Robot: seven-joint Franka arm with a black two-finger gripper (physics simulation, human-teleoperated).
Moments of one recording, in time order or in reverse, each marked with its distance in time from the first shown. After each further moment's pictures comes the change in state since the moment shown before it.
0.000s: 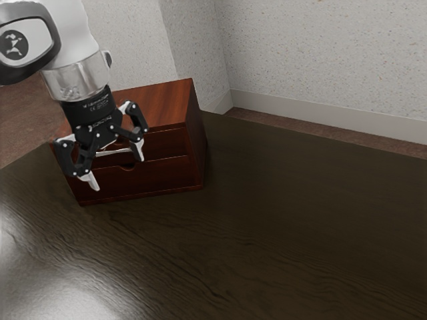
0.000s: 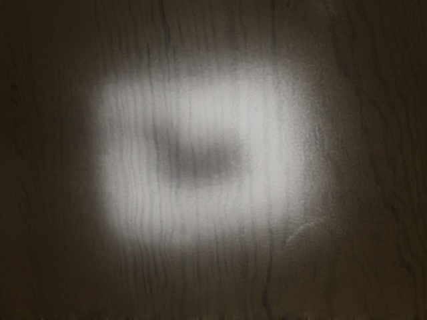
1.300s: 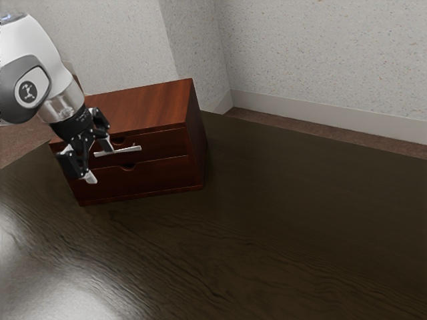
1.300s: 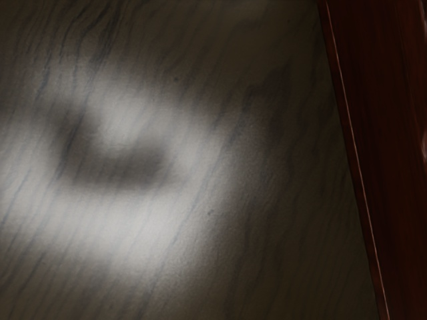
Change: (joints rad) arm 0.604 0.064 -0.280 -0.163 -0.040 0.427 -0.196
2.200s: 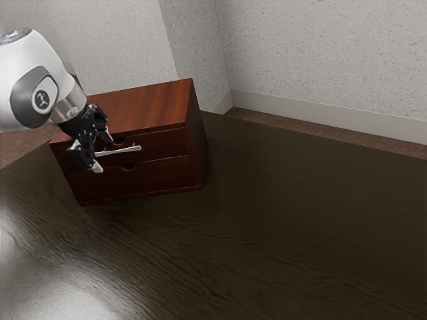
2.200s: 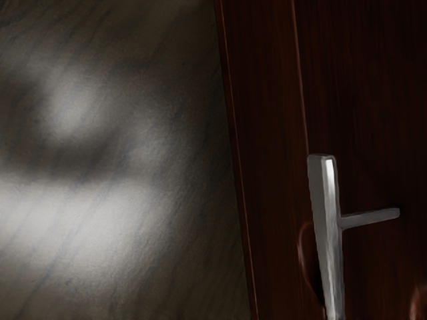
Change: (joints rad) arm 0.024 0.169 0.042 0.084 0.023 0.168 -0.022
